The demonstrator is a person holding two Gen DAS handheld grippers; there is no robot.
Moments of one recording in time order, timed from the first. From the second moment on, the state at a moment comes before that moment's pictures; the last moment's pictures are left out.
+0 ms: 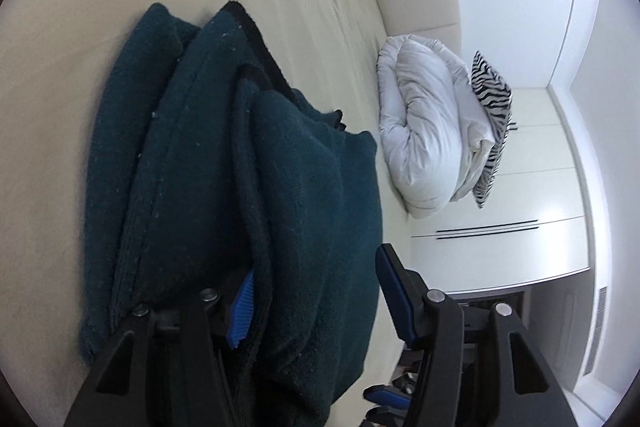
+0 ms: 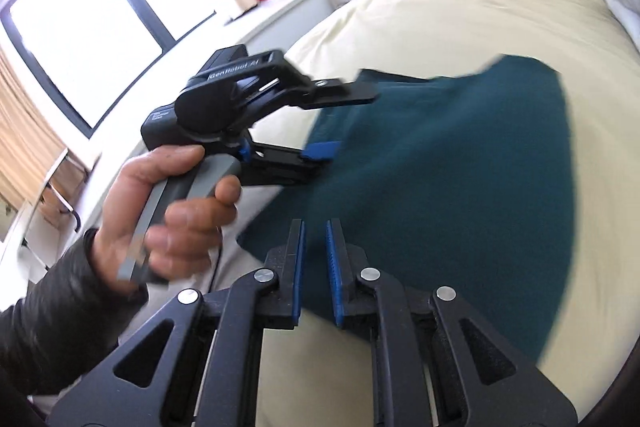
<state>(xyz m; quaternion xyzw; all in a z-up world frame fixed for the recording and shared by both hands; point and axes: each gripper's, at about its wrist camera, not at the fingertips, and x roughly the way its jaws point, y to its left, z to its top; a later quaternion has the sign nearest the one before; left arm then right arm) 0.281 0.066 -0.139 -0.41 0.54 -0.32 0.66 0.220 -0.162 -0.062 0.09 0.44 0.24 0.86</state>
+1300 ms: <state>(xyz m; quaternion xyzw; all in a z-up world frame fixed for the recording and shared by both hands) 0.284 0.131 -0.154 -0.33 0.56 -0.26 0.72 0.195 -0.150 -0.115 0.02 0.46 0.20 0.86</state>
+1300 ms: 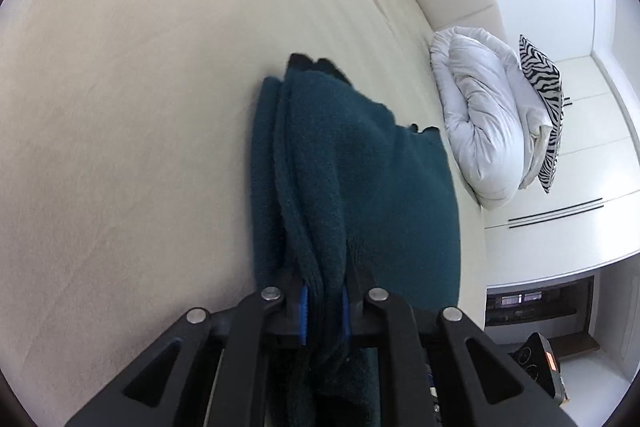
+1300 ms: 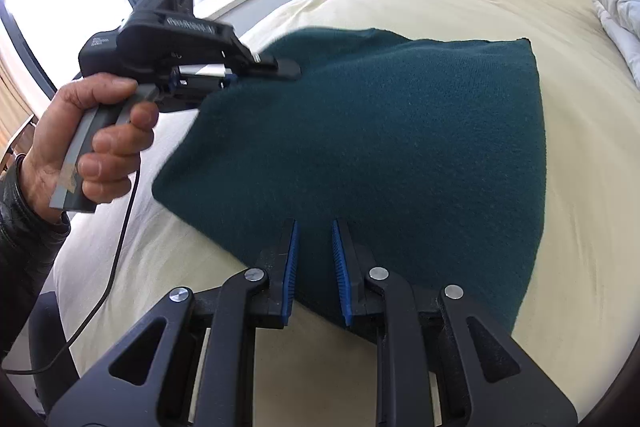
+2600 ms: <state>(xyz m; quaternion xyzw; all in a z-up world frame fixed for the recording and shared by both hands) 0.223 0.104 -0.130 -0.17 0.47 -0.22 0.84 0.207 -0.287 -0.162 0.30 0.47 0.27 0.79</state>
